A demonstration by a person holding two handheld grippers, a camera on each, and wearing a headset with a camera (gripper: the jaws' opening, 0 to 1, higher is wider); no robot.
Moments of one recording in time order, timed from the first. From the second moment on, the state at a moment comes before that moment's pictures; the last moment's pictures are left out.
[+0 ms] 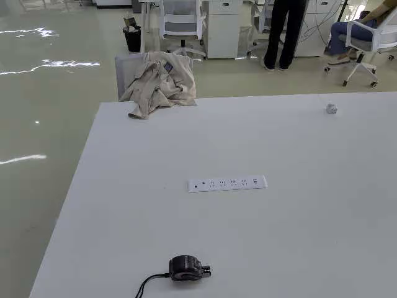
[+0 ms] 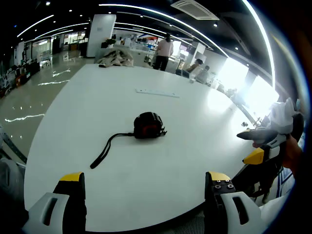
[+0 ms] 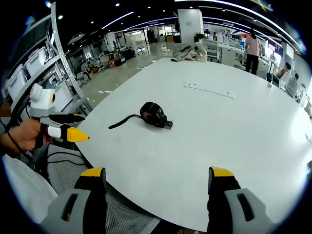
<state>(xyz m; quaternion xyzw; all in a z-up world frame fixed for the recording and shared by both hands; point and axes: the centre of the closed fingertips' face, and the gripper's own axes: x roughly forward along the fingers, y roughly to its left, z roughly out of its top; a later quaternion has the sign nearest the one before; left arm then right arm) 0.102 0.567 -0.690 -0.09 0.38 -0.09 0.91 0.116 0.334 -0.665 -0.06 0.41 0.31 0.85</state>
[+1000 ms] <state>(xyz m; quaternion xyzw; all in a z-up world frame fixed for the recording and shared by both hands) 0.110 0.561 -0.687 -0.10 0.37 -0.09 0.92 0.121 0.326 -0.672 -0.08 0.41 0.30 0.86</state>
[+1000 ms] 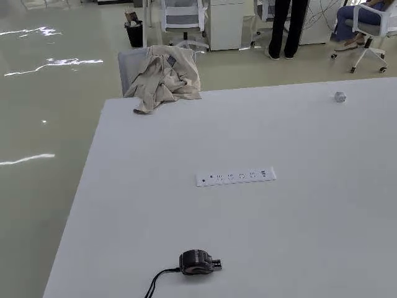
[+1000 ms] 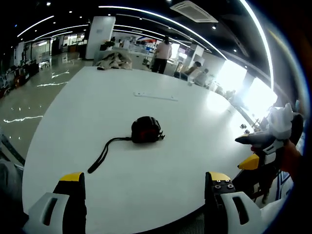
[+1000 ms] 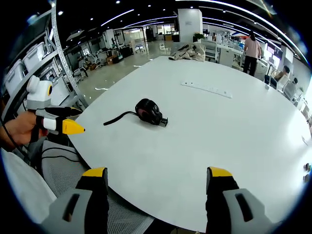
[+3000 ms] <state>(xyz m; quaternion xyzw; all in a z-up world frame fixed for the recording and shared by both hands) 0.162 0.555 -0.723 -0.07 0.38 -0.13 0.92 0.180 0.346 -0.714 -0.10 0.40 0.35 0.84</state>
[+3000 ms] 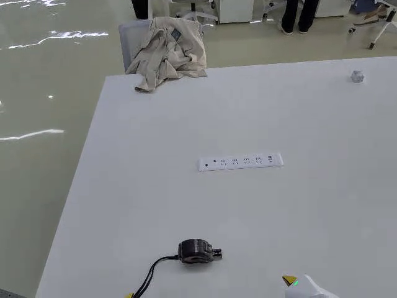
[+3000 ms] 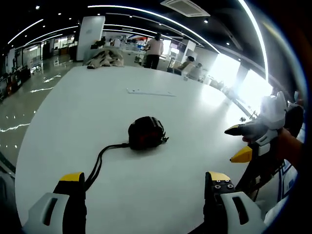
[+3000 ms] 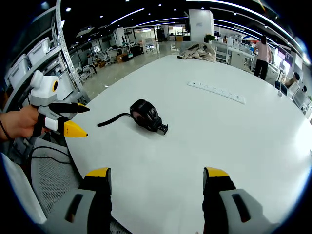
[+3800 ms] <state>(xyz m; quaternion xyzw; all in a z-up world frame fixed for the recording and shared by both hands) 0.195 0.549 -0.724 0.00 0.33 -0.21 0.92 0.205 0.374 -0.732 -0.15 0.37 0.42 0.81</state>
